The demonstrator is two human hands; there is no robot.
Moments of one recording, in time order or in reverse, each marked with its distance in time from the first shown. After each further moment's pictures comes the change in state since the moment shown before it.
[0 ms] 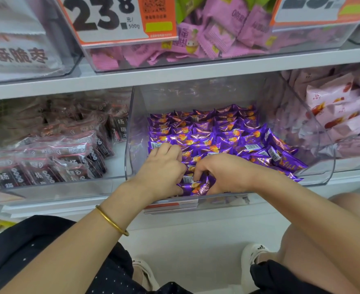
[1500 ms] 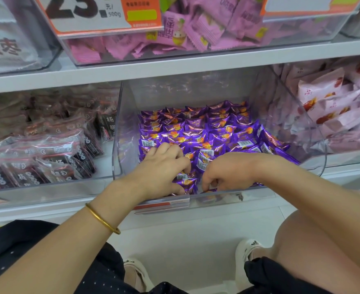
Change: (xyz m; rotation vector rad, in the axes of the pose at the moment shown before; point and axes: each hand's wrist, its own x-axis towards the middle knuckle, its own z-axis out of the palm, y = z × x) left_hand 0.009 0.003 0.003 -0.113 -0.064 0.087; right_hand -0.007 0.011 -0.017 -0.291 -0.393 -0.072
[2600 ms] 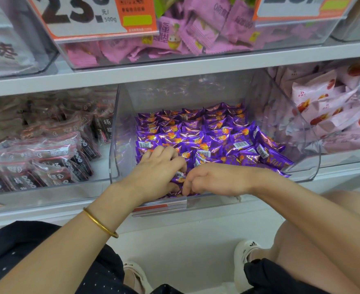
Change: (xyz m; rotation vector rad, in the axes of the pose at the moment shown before) left_hand 0.000 -0.001 0.005 -0.006 0.037 -0.047; right_hand -0.004 -0.028 0.006 0.704 0.188 0.025
